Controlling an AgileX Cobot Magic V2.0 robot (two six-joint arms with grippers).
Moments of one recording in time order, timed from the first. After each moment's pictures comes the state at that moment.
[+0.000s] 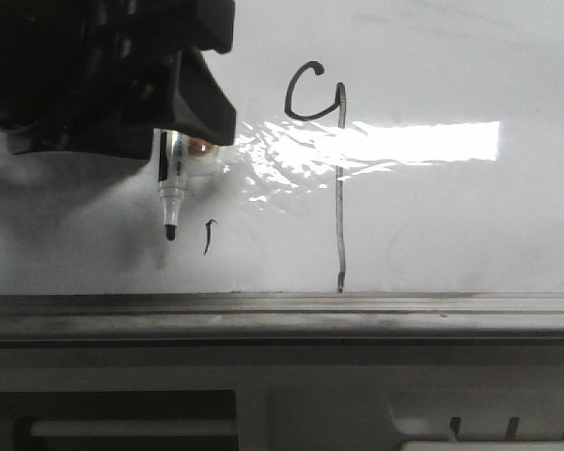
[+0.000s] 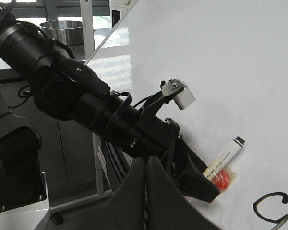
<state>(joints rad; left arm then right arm) -0.96 1.26 -0.70 -1.84 -0.27 1.34 0.85 0.64 -0.73 0.64 0.35 -0.73</state>
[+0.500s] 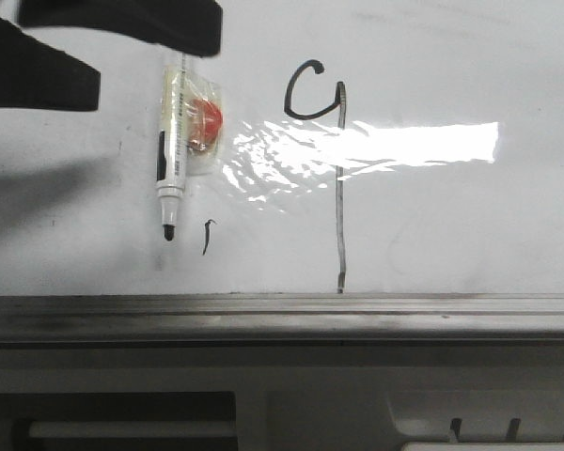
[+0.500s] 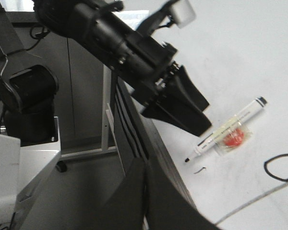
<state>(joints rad) -0.95 0.97 -0.58 -1.82 -0.08 1.37 0.84 0.54 -0.68 0.51 0.52 -0.70</state>
